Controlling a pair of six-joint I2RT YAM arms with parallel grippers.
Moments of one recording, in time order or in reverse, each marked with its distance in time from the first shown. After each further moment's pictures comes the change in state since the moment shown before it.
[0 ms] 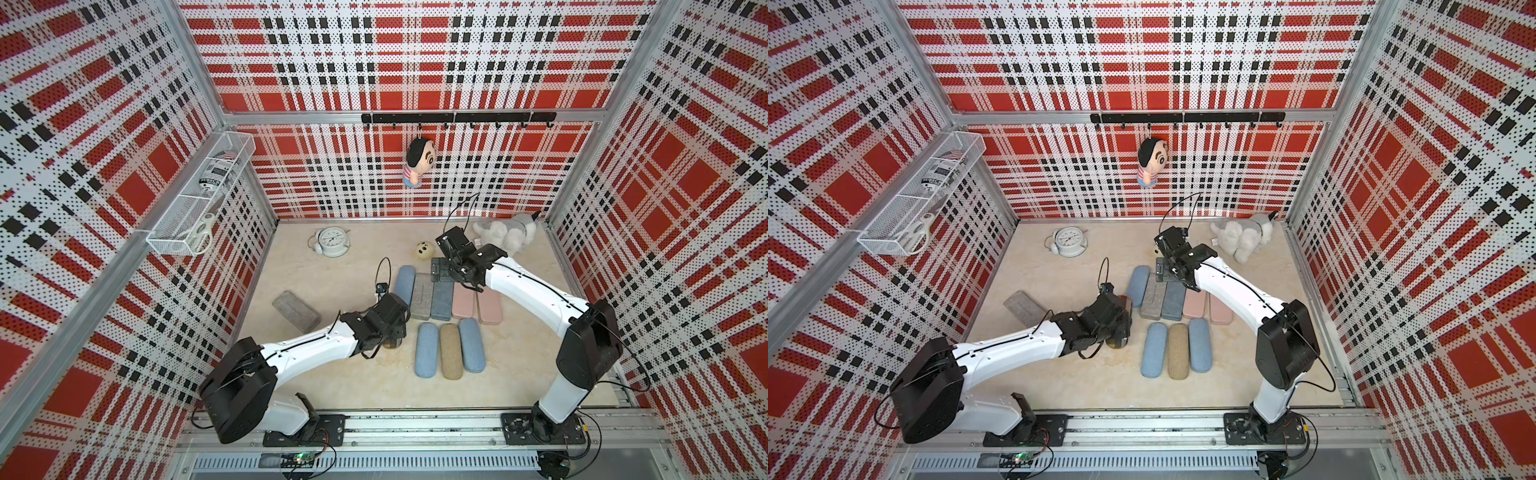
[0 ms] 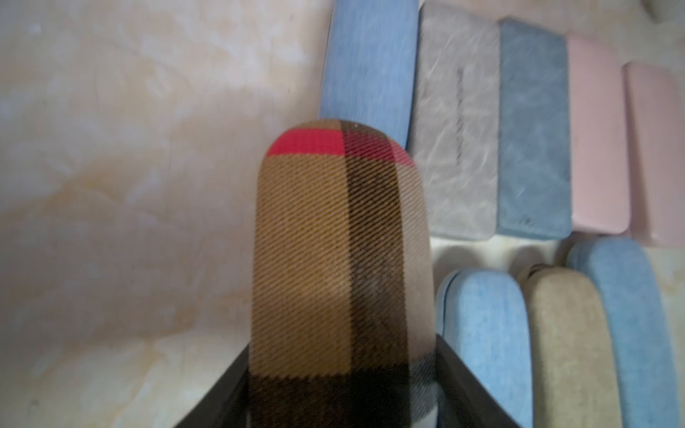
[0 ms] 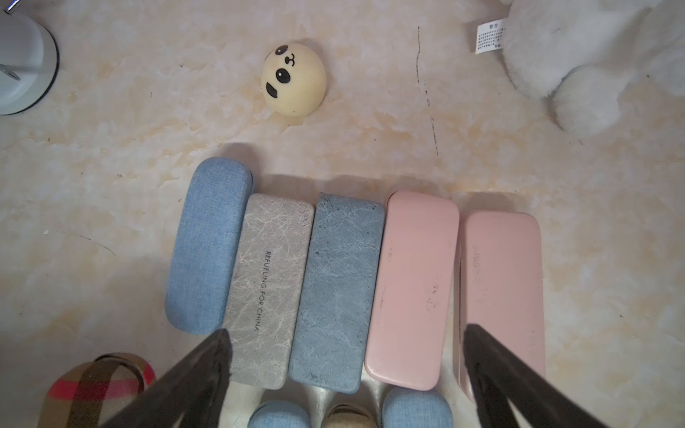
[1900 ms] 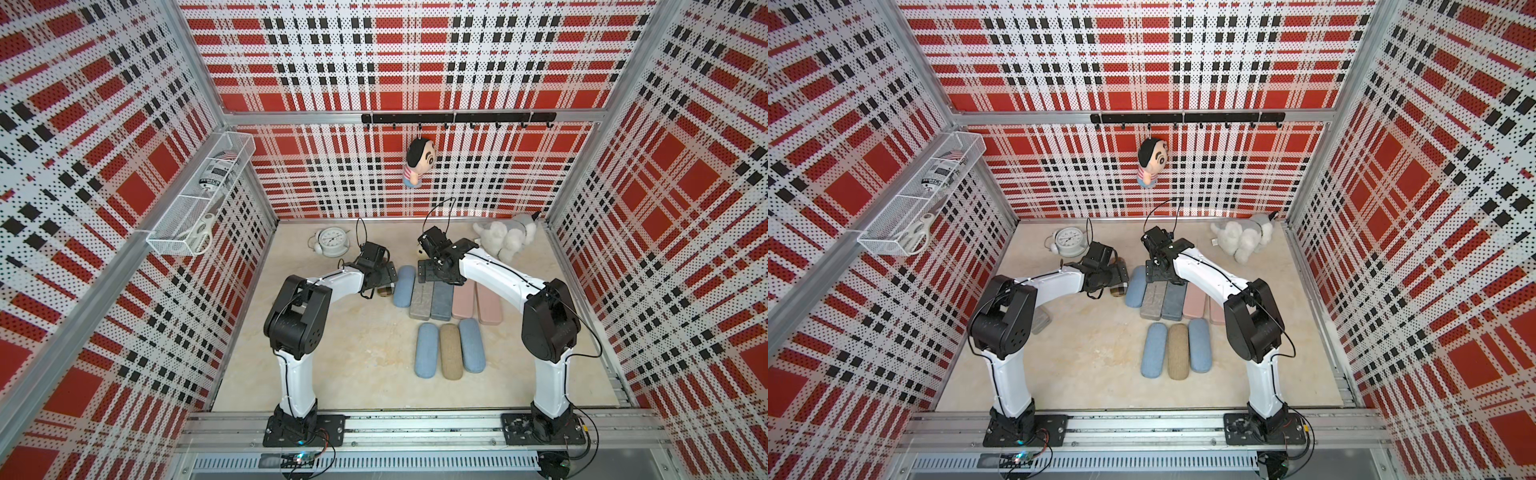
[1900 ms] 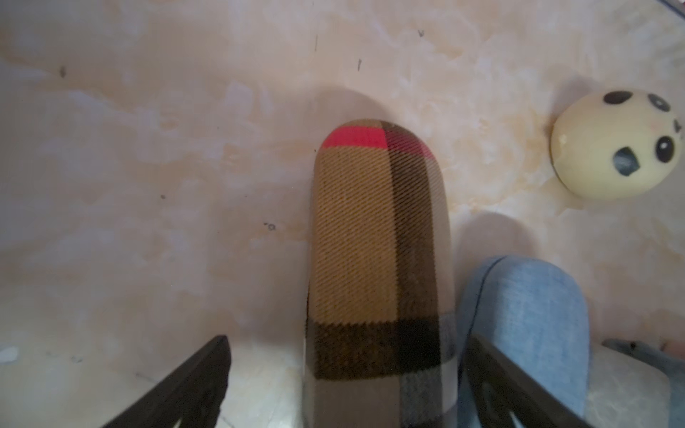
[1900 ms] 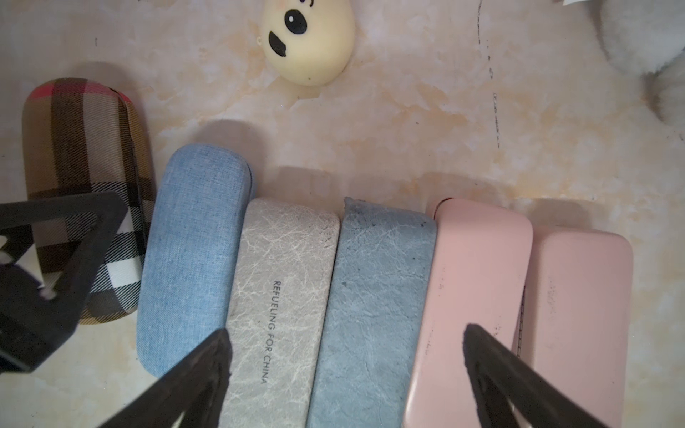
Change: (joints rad) left arm 0.449 0.587 0.500 0.136 0.188 0.185; right arm 0.007 0.277 0.210 -0.060 -0.042 -0.002
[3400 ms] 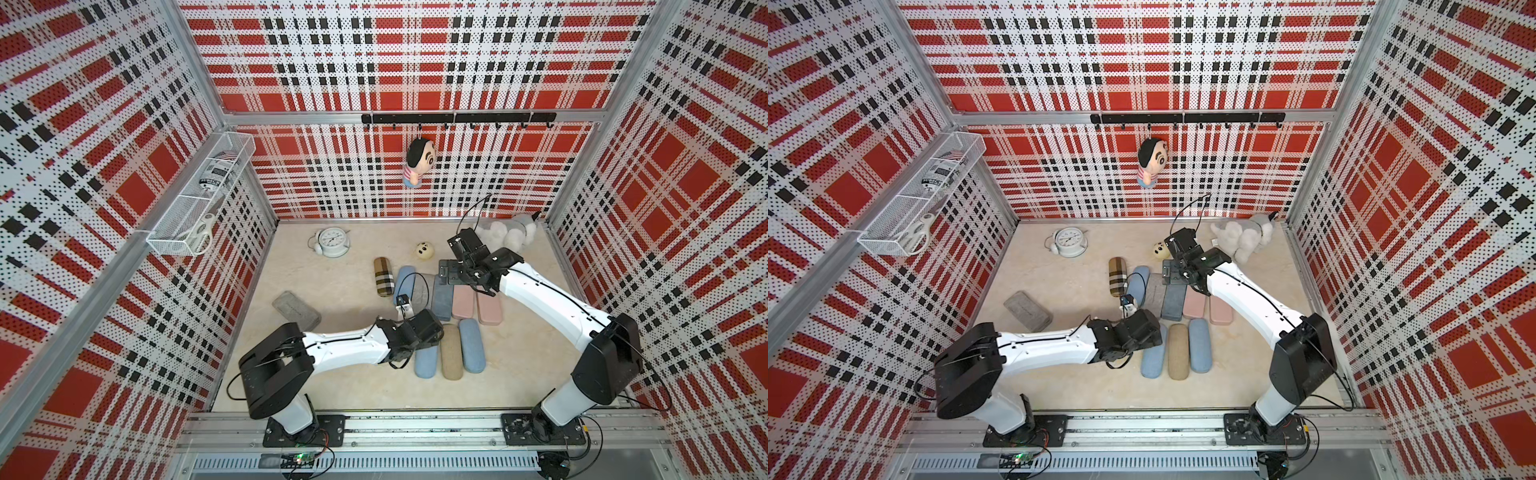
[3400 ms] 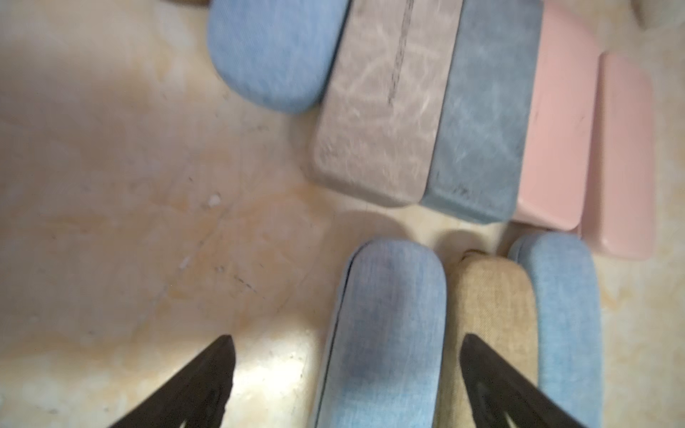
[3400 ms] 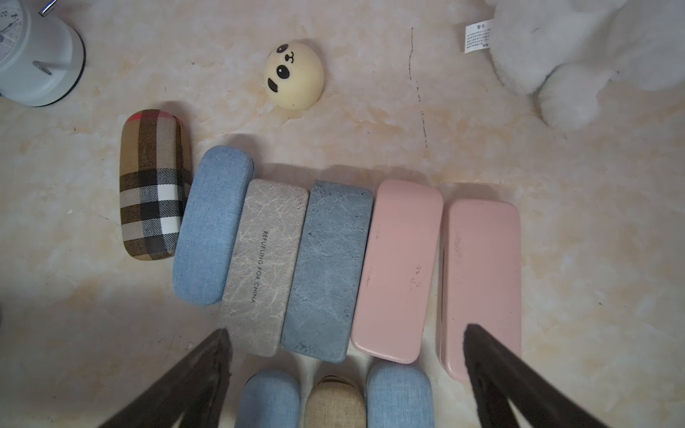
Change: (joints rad) left arm -0.623 -0.406 -0.333 -0.143 -0.291 -0.492; right arm -0.021 -0.360 -0.246 0.051 -0.012 -0.055
